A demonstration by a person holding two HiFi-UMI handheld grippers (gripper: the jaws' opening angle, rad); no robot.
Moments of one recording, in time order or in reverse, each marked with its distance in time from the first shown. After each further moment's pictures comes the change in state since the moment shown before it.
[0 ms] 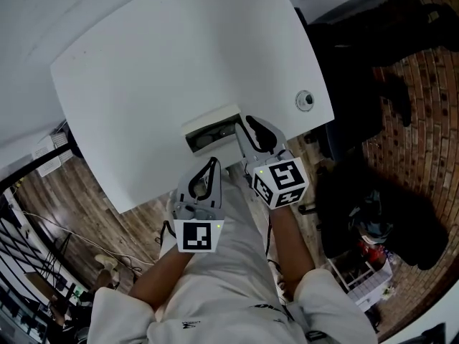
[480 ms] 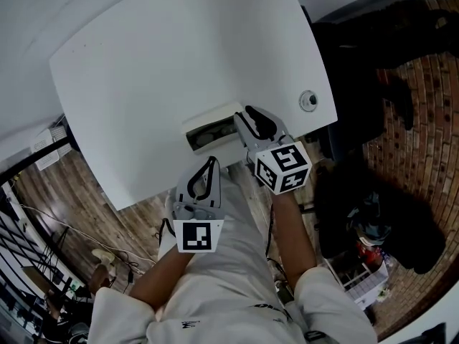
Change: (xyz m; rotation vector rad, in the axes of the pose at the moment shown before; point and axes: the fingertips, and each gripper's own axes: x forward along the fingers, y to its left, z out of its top) left arm 0.003 0.005 -0.008 -0.004 0.015 0.036; right arm 0.028 -0.013 -0.010 0.028 0.062 0.074
